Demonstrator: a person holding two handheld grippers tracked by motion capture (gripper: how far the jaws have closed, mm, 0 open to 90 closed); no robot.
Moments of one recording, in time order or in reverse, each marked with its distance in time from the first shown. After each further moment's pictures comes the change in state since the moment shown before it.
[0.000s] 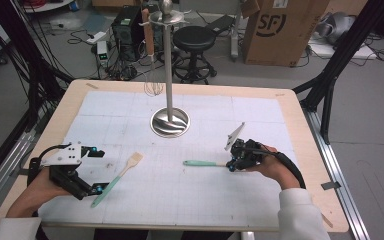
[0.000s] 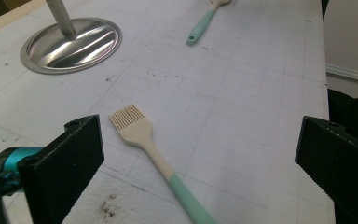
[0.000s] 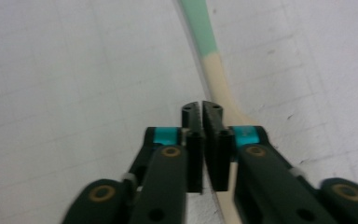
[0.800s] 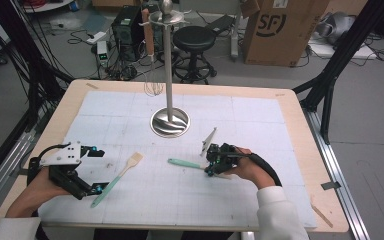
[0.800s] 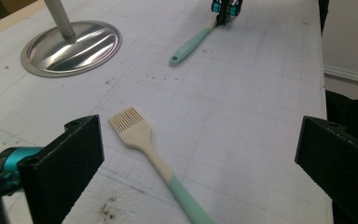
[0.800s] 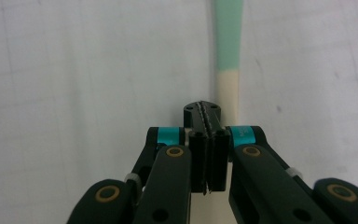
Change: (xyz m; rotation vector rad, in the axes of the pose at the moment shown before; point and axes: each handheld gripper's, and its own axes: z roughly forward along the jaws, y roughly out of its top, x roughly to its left) left arm 0.000 0.001 -0.001 -0.009 0.000 0.001; right arm 0.018 0.045 0.040 0.028 0.067 -0.089
